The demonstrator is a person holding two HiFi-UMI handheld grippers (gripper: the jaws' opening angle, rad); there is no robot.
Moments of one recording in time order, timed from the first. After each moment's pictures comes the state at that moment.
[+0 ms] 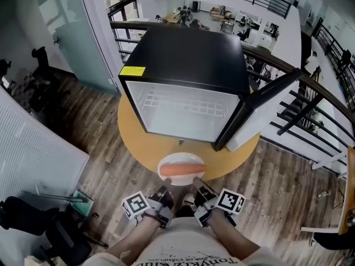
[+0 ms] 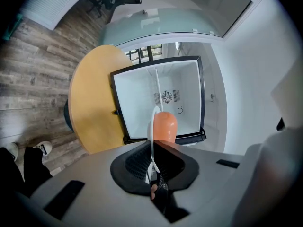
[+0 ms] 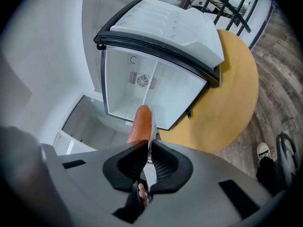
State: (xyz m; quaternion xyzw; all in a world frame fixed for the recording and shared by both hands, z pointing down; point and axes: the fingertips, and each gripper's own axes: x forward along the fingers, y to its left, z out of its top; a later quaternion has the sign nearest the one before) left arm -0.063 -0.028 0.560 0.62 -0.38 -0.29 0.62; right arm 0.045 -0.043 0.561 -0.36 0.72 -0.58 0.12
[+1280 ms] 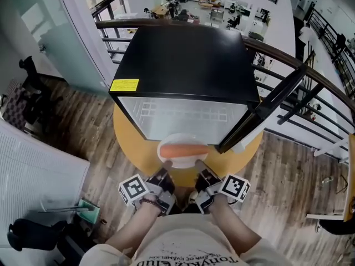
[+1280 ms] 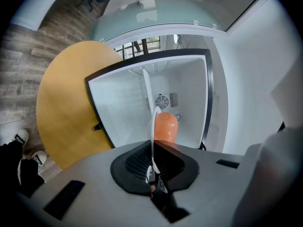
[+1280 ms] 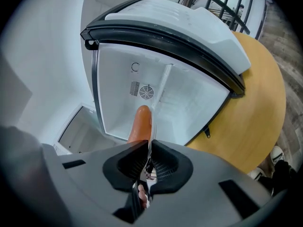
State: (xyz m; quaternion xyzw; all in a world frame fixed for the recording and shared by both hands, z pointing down) left arm -0.090 -0.142 0.525 0.64 -0.36 -0.26 0.63; right arm 0.020 -0.148 0.525 -0.38 0.70 -0.57 0.18
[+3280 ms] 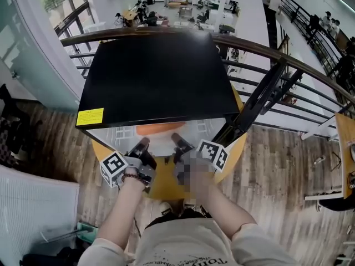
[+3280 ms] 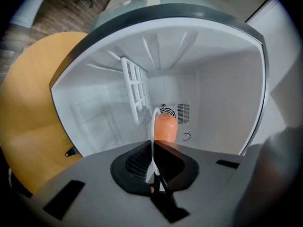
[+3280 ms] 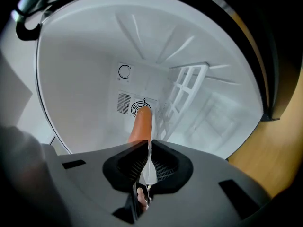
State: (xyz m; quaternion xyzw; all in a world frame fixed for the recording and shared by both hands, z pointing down) left arm -0.095 -0.300 0.526 0.61 -0.38 -0.25 0.65; right arm 0.021 -0.303 0.518 -0.43 0.67 -0.57 0.20
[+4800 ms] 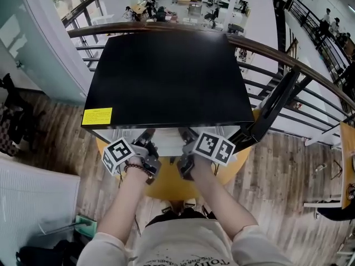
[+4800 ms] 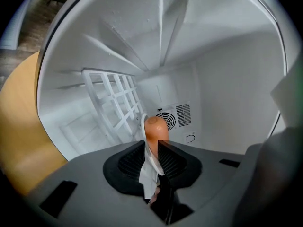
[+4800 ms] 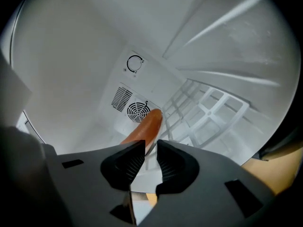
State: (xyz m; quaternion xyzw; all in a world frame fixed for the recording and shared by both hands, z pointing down) left arm -0.104 -0.337 0.519 0.65 -0.40 -0.21 0.61; right arm 0.019 -0.337 0.512 -0.51 0.70 -0.49 0.09
